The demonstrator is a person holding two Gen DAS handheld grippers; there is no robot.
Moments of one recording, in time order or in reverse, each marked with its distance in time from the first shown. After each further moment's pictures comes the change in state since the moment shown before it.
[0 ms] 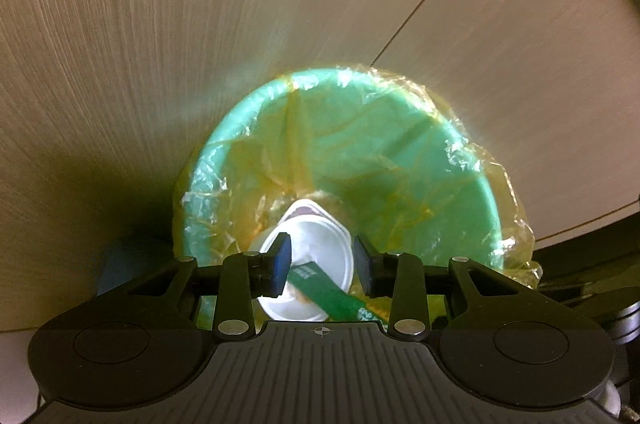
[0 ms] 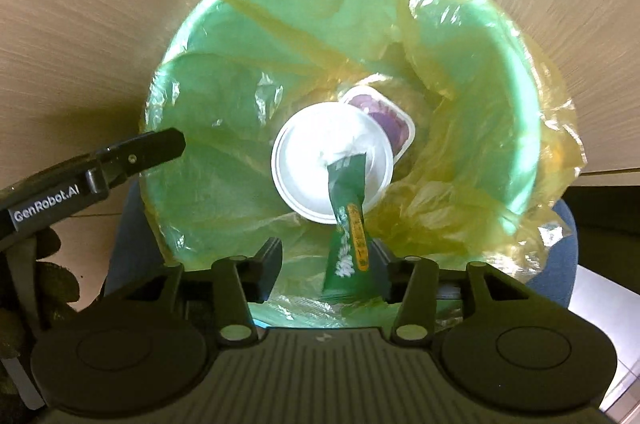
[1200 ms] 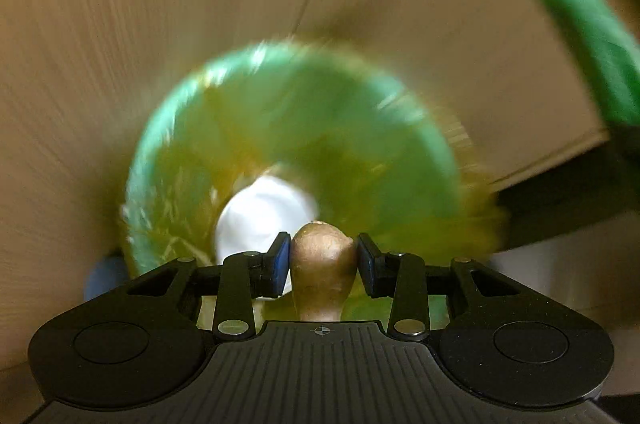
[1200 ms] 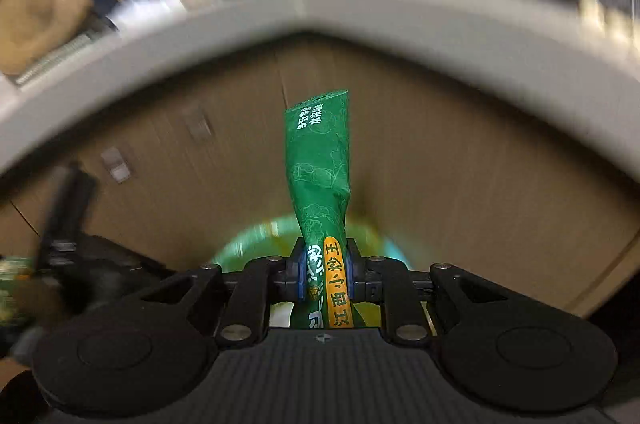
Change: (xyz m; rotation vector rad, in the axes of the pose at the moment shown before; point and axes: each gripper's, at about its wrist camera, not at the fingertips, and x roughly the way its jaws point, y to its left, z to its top) left arm 0.027 -0.042 0.009 0.170 0.164 -0.034; right arm -0.168 -0.007 -0.069 -0.203 -0.651 -0.019
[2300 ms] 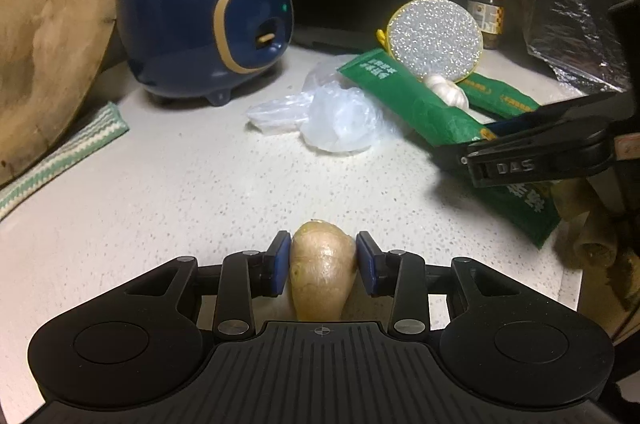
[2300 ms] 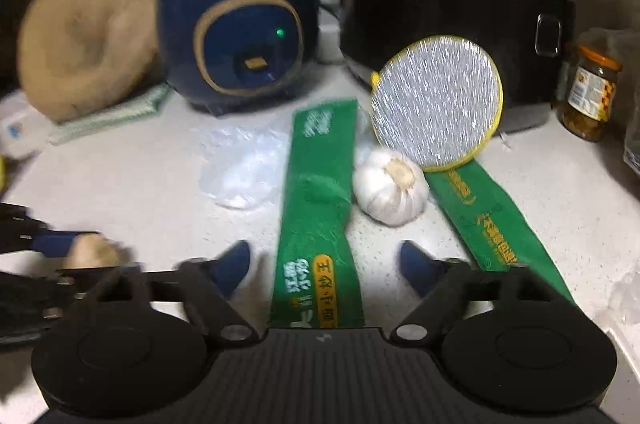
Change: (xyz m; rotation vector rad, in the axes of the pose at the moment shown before) left arm -0.336 0.111 0.080 0.019 -0.533 0.451; right arm 0.112 0.237 0.266 -0.318 -0.093 0.129
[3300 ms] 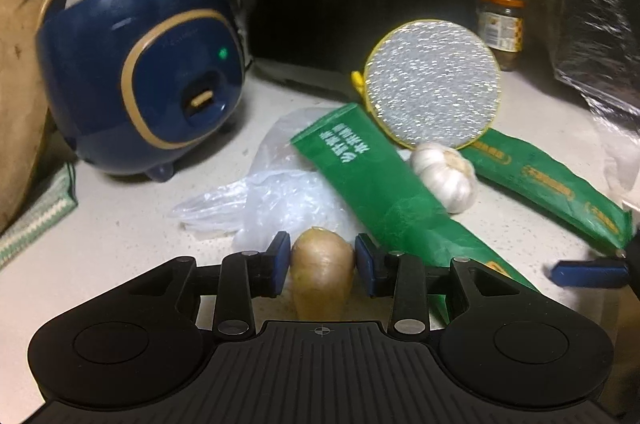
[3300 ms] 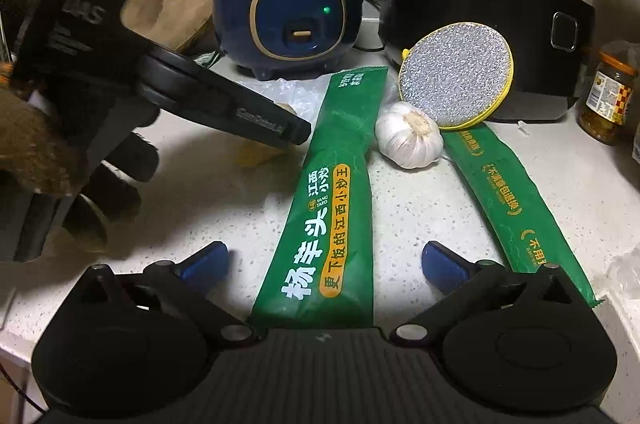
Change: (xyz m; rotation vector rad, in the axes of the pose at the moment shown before) left arm 0.075 -0.051 0.074 0.018 -0.016 0.067; right arm -0.039 -0.014 -0.042 -0.122 -0.040 0.138
